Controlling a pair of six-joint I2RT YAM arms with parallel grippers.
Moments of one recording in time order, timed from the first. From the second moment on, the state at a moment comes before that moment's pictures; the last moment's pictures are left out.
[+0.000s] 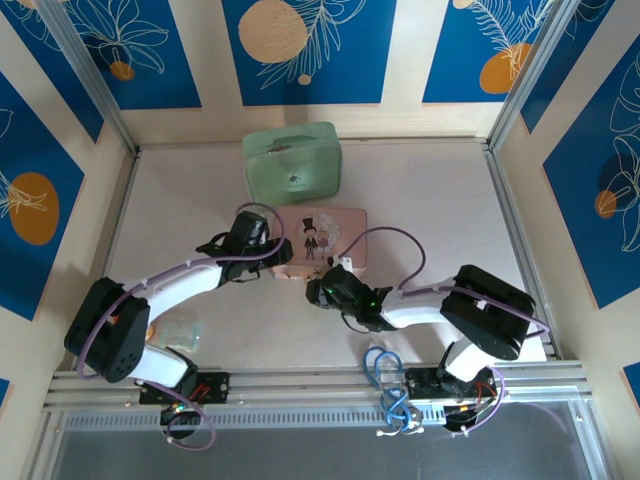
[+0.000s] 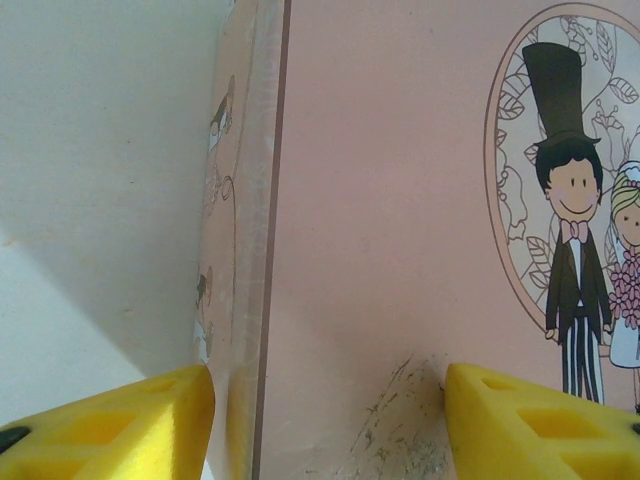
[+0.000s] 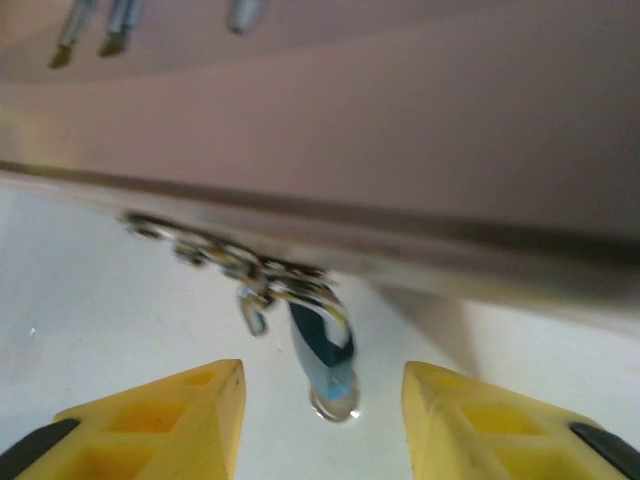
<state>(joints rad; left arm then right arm) -0.56 1.43 0.79 -0.21 0.07 -0.70 1.00 1.59 0.57 0.29 0.20 0.90</state>
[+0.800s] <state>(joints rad) -0.55 1.39 0.71 -0.11 0.08 -0.76 0.97 1.67 0.69 0.18 0.18 0.92</state>
